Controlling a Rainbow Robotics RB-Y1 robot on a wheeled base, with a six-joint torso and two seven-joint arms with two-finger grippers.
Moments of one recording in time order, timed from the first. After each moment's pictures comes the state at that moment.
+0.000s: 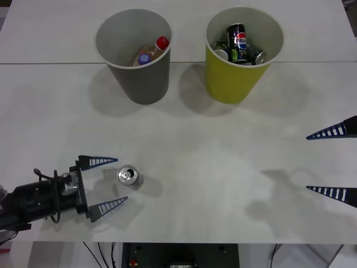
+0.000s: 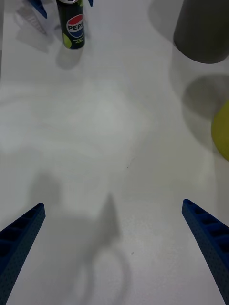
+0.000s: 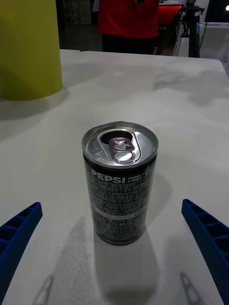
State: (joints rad) right arm 0.26 -1.13 -0.26 -2.01 1.31 -1.13 -0.09; left arm -0.19 0.79 -0.56 -1.03 -0.50 -1.12 -0.90
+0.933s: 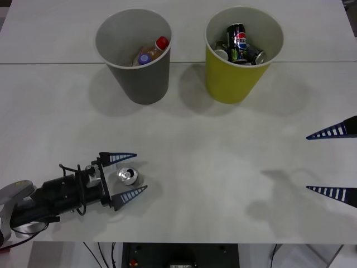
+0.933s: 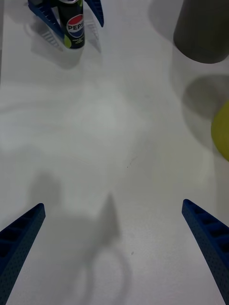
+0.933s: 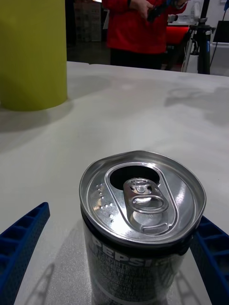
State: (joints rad) right arm 0.26 -1.13 -0.26 -2.01 1.31 -1.13 -0.09; left arm -0.28 0.63 -0.56 -0.90 -0.51 -1.12 -0.91
